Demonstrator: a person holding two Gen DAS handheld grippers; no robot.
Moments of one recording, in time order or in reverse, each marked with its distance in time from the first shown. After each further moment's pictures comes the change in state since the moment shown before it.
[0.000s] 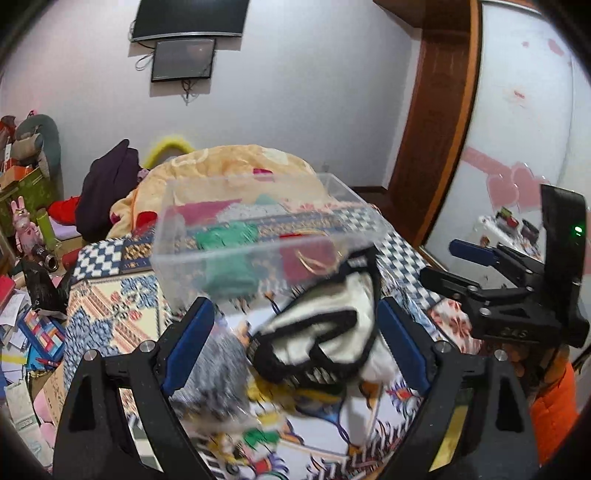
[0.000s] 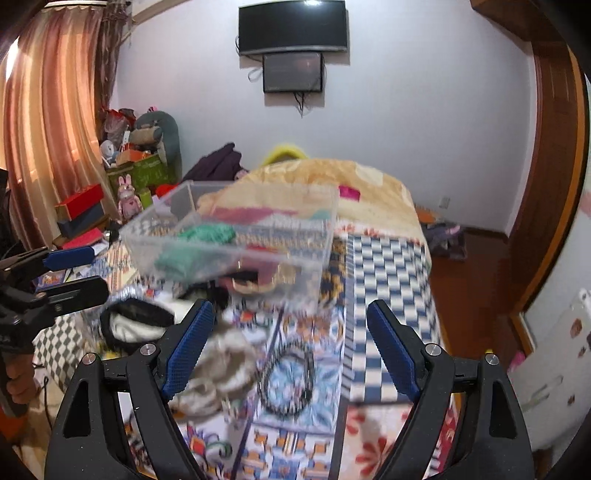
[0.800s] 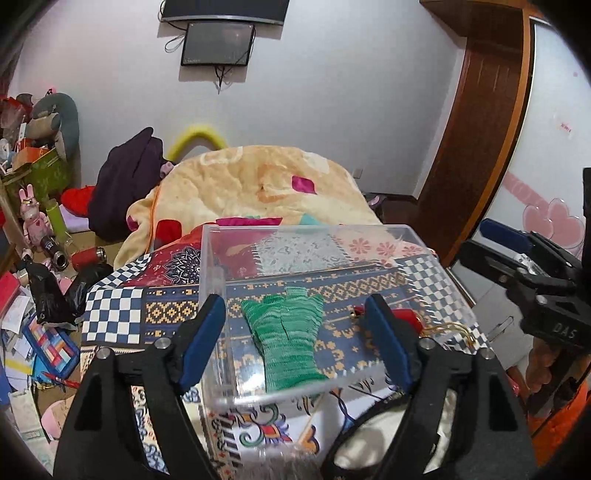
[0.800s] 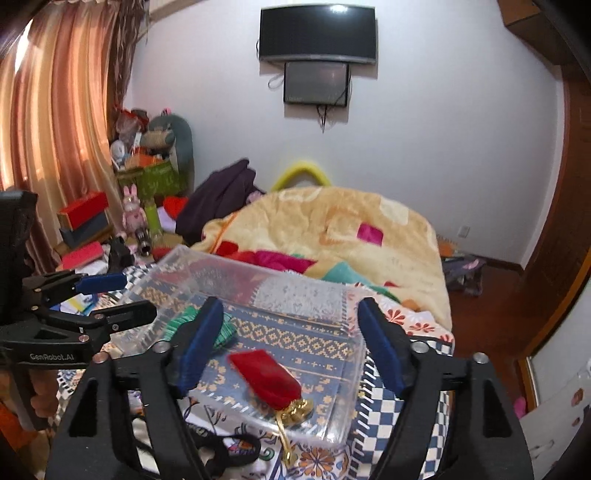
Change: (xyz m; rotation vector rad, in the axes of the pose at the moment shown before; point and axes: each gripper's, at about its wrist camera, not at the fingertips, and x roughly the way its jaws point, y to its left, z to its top) left arm 0.063 0.074 0.090 -0.111 0.028 0.083; right arm 0.039 0.010 0.102 -0.085 -0.056 0.053
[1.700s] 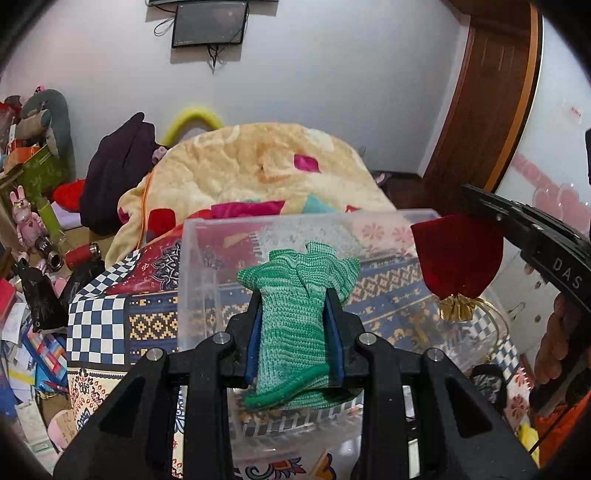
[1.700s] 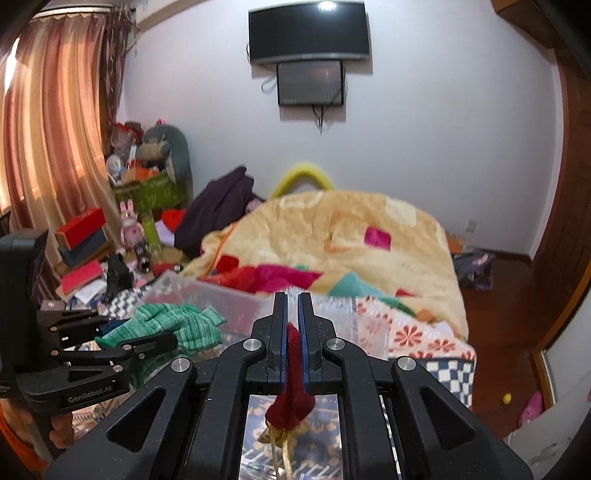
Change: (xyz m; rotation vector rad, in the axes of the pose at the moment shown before) left arm 0.059 0.004 0.010 0.034 0.102 0.022; right arm 0.048 -0.005 0.004 0.052 0.019 0.028
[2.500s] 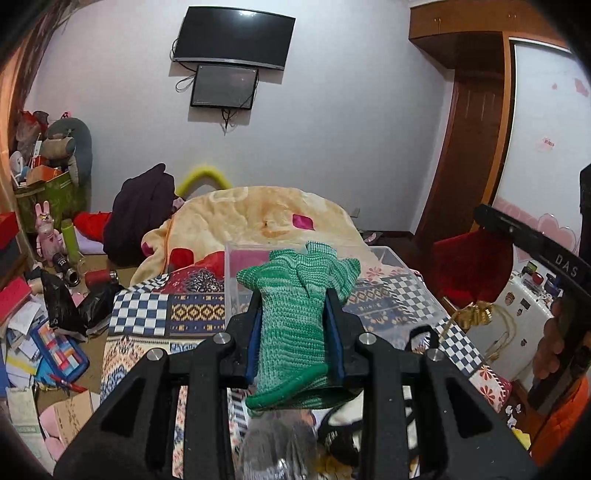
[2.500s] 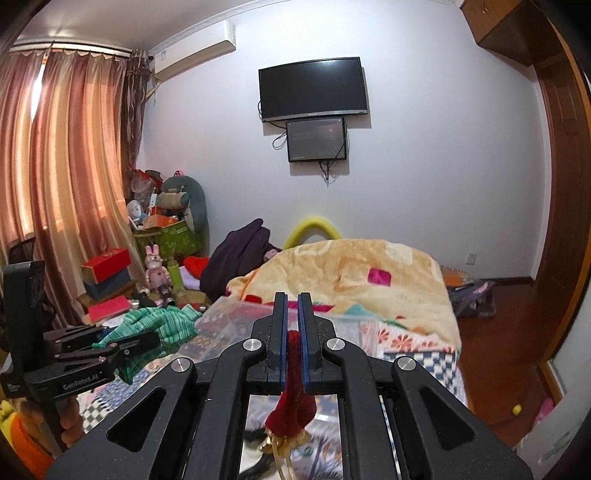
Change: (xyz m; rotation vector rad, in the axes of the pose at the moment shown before) left arm -0.112 0.000 -0.052 -0.029 -0.278 -0.016; right arm -0.088 0.021 -0.008 0.017 -0.236 0.029
